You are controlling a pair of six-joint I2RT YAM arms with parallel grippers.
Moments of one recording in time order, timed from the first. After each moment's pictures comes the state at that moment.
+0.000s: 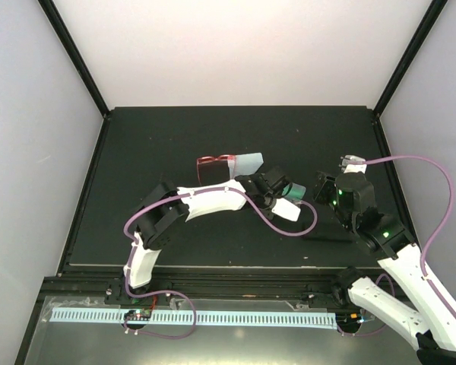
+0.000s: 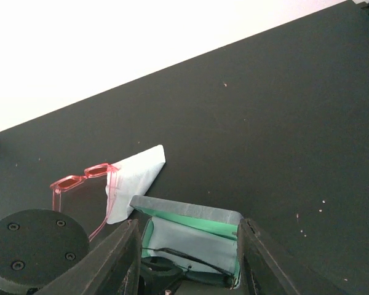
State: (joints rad) left arm -1.00 2.05 1.51 -0.47 -0.01 1.00; right arm 0.56 0.72 0.92 -0.70 0.38 0.62
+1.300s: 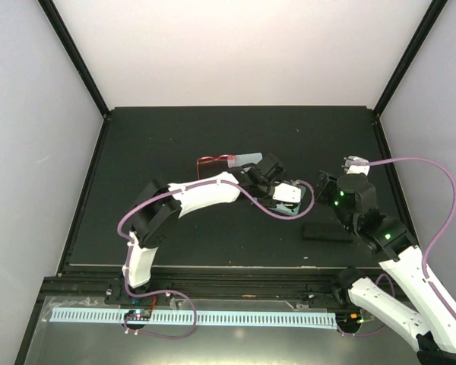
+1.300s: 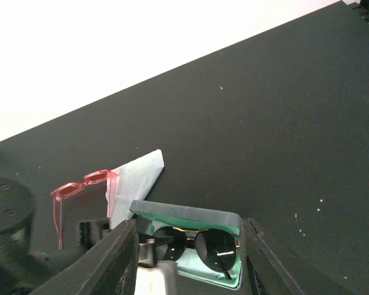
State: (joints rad) left arm -0.94 2.05 1.59 -0.43 0.06 0.82; right arm 0.56 0.70 0.91 -0.70 0.40 0.65
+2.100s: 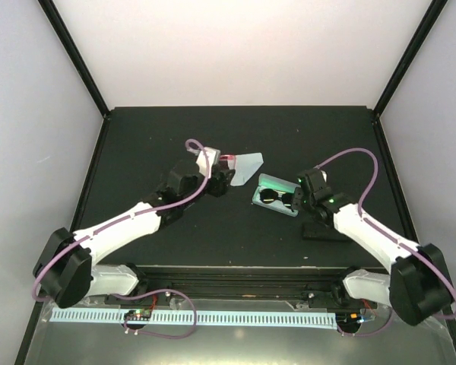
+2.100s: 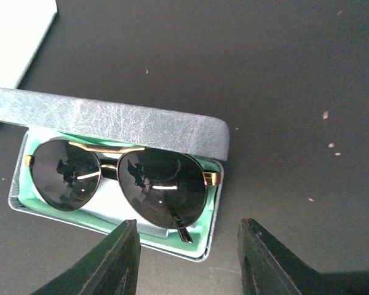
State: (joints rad) left arm -0.70 1.28 0.79 0.16 -0.01 -0.30; right arm 0.46 1.17 0.70 -0.49 0.20 0.63
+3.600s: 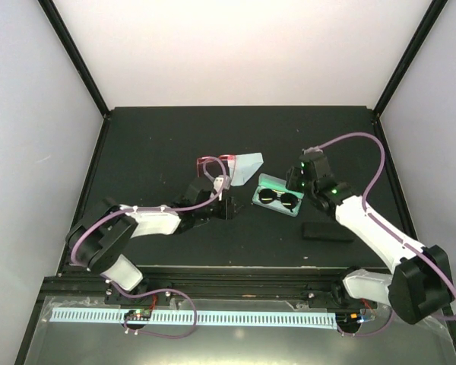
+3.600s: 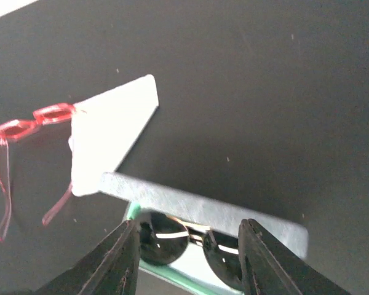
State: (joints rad) left arm -0.68 1.54 0.60 0.37 0.33 -0.63; right arm 0.45 1.20 0.80 -0.36 0.13 0.58
